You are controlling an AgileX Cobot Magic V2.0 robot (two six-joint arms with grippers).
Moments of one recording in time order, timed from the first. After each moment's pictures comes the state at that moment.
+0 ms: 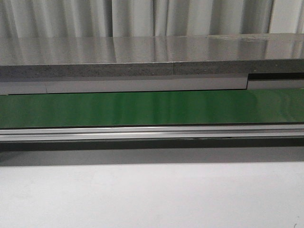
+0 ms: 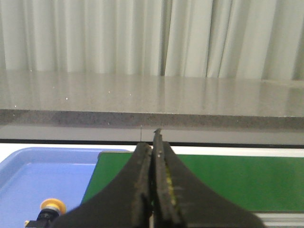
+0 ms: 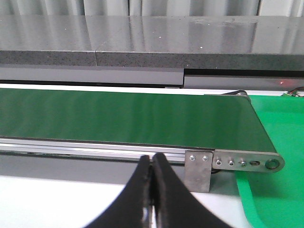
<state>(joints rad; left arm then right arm) -0.03 0.00 -0.03 0.04 0.04 -0.11 0.09 -0.01 0.03 0.04 0.14 -0.03</state>
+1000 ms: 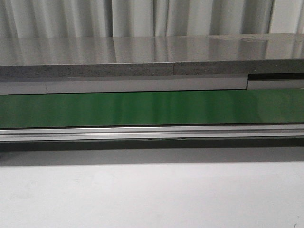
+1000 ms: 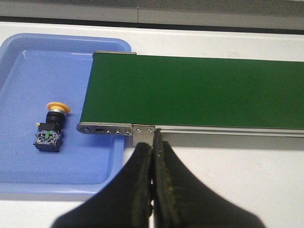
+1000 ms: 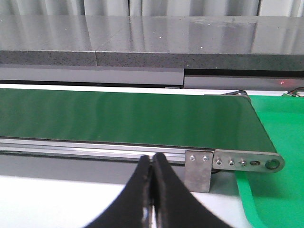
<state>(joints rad) -0.03 0.53 -0.69 0.01 0.81 -0.11 0.09 -0.01 0.03 0.04 0.14 -0.03</state>
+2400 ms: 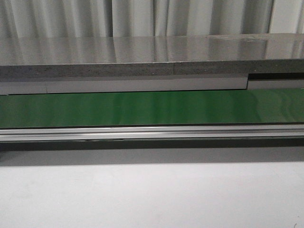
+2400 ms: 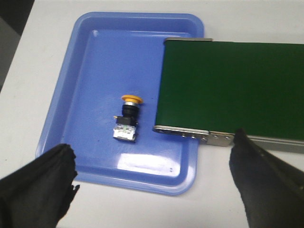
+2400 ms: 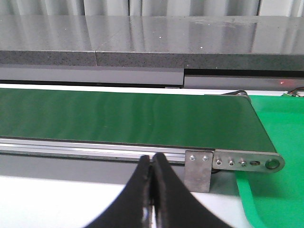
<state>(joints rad) 0.10 0.98 -1.07 0.20 1.00 -0.11 0.09 -0.01 0.03 0.04 0.14 -0.03</state>
